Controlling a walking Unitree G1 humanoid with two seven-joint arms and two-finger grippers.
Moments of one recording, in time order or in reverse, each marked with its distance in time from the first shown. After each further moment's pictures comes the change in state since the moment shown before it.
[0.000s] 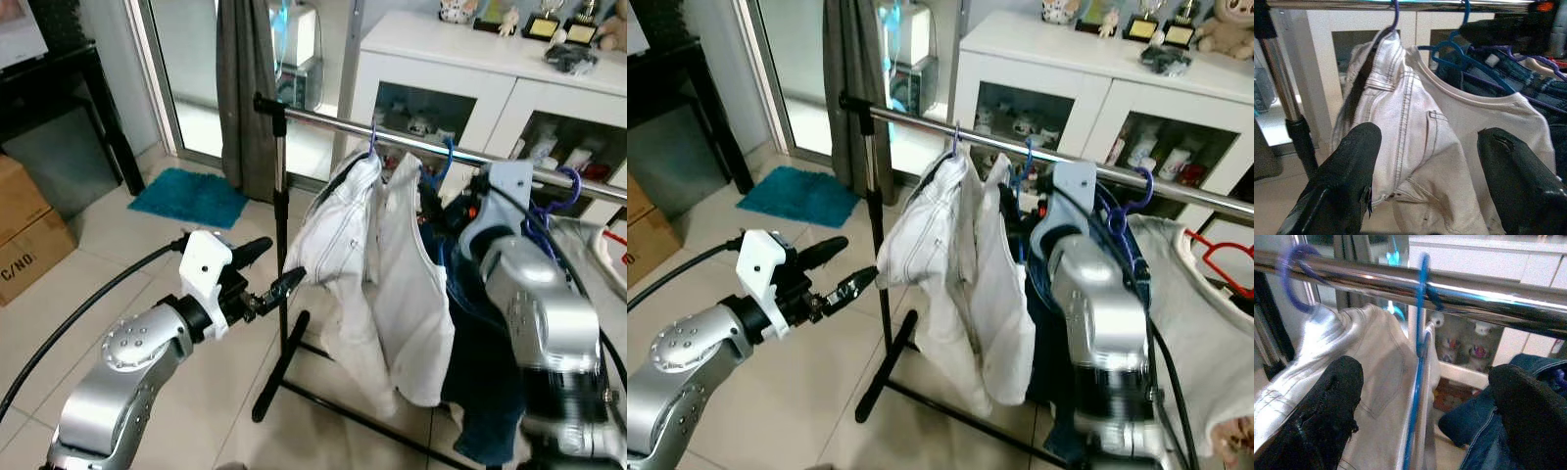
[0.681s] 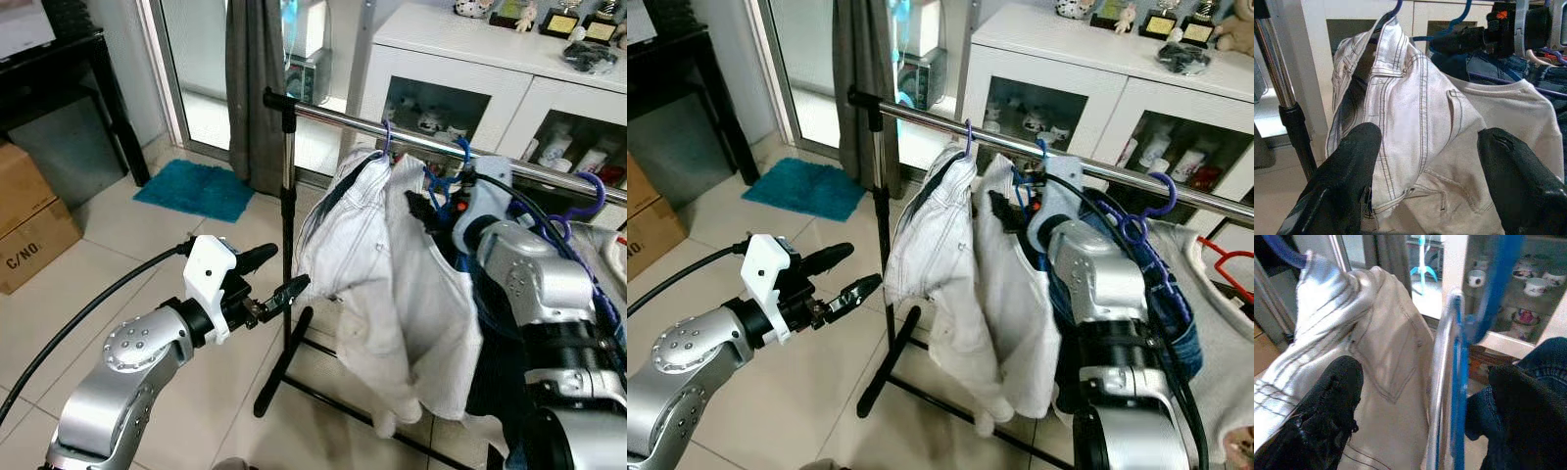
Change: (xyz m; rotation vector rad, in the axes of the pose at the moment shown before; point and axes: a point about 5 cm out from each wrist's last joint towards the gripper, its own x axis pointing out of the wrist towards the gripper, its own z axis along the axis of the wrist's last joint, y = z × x) left arm 0.000 -0.003 -0.003 -0.005 0.020 -0.037; right arm 0.027 -0.002 -0.011 0.076 0.162 0.145
